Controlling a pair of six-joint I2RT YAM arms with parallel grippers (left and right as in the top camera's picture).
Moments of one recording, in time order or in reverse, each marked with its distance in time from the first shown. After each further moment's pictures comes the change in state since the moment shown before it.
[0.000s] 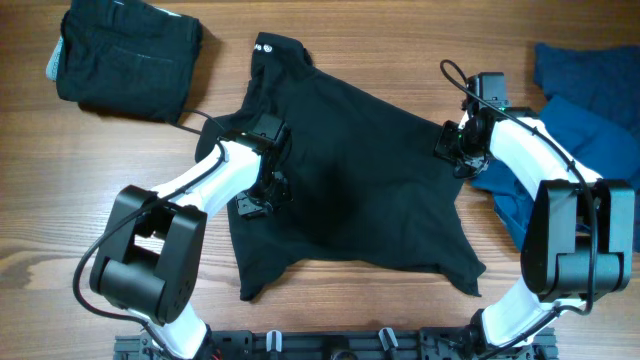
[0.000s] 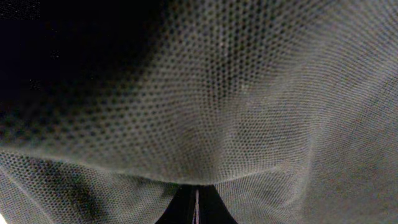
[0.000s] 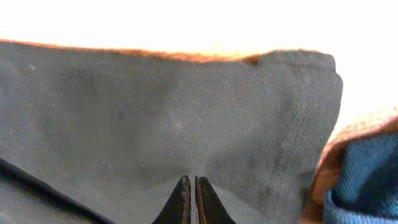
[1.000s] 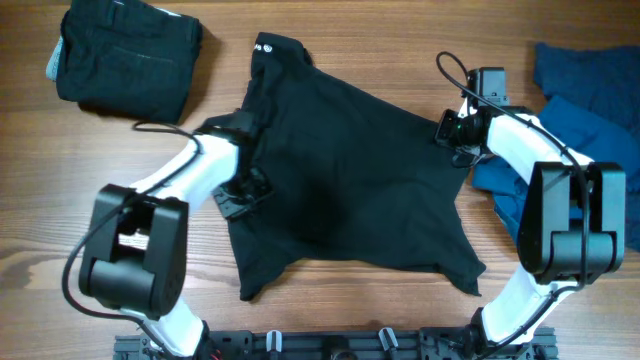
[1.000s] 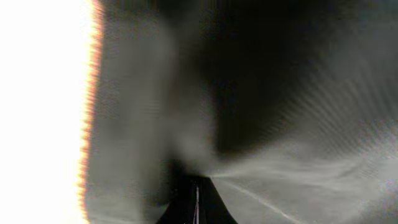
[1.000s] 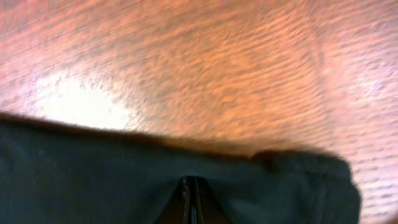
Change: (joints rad) left arm 0.145 0.000 0.000 -0.084 0.013 -0.122; right arm -0.026 0.094 0.020 0.192 0.014 -0.045
